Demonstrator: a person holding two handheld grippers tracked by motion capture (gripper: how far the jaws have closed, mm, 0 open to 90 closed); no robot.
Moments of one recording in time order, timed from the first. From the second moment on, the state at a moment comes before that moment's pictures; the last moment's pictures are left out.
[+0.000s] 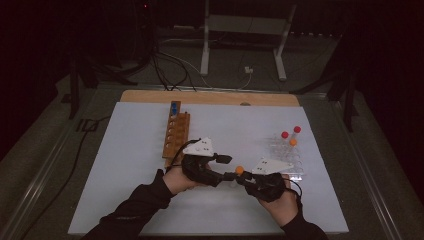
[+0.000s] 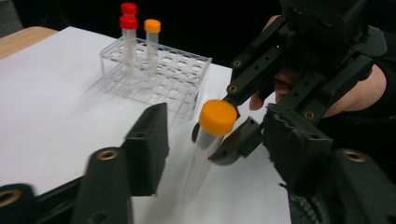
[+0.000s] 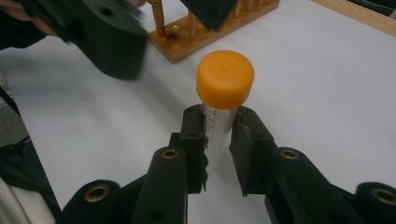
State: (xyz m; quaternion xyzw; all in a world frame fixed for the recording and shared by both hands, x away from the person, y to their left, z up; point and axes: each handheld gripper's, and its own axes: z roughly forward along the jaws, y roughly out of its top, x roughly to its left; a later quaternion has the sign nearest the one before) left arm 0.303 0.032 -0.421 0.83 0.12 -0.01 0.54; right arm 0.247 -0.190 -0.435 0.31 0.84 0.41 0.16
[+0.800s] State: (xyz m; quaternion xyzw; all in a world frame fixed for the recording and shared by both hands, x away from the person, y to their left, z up) left arm 0.309 0.015 -0.423 0.84 0.10 0.00 0.53; right arm 0.249 -0.193 -0.435 0.32 0.83 0.42 0.15
